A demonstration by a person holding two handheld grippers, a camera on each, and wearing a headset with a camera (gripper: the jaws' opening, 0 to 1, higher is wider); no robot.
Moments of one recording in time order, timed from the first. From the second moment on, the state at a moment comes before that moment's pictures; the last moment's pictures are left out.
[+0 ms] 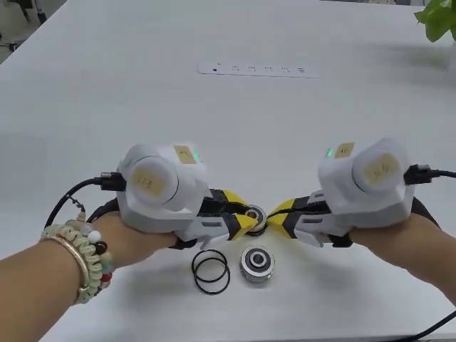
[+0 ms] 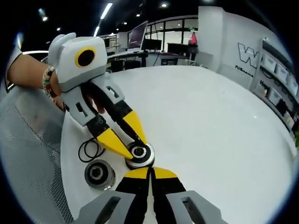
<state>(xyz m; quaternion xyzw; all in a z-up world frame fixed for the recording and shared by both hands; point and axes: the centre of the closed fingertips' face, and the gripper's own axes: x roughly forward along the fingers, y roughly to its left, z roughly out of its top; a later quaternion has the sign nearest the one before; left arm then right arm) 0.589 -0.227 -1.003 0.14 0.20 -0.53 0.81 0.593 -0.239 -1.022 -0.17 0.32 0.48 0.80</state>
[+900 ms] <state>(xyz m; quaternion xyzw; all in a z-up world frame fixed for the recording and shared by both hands) 0.586 -0.227 -1.003 0.15 0.20 -0.53 0.81 0.585 -0.234 -1.005 0.07 0.39 0.45 0.80</state>
